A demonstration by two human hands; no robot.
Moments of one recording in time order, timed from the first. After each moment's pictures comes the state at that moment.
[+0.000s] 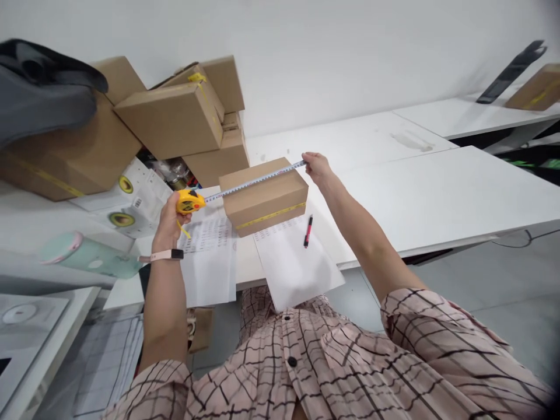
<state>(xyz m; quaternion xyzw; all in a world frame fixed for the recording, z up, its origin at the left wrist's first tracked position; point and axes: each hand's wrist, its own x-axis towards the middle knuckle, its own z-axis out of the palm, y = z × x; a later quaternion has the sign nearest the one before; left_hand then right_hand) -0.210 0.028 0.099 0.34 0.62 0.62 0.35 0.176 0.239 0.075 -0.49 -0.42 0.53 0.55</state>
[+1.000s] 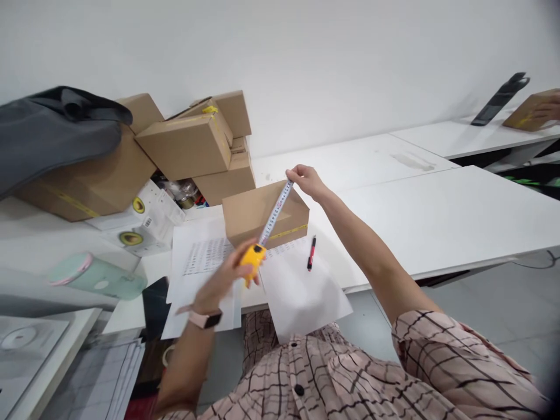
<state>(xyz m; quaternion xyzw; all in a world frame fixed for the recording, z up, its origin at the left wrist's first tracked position) -0.083 -0.053 0.088 0.51 0.47 0.41 0.59 0.147 0.215 0.110 -0.38 -0.68 0.39 0.49</state>
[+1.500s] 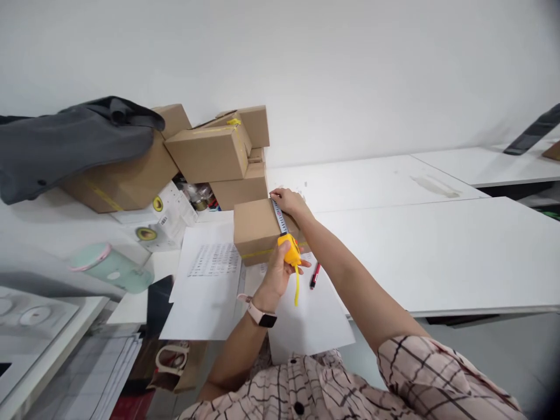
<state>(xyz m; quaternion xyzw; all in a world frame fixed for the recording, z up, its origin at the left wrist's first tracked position) 0.036 0.003 0.074 0.27 0.41 0.62 0.61 0.071 0.194 0.128 -0.48 -0.82 0.20 0.23</state>
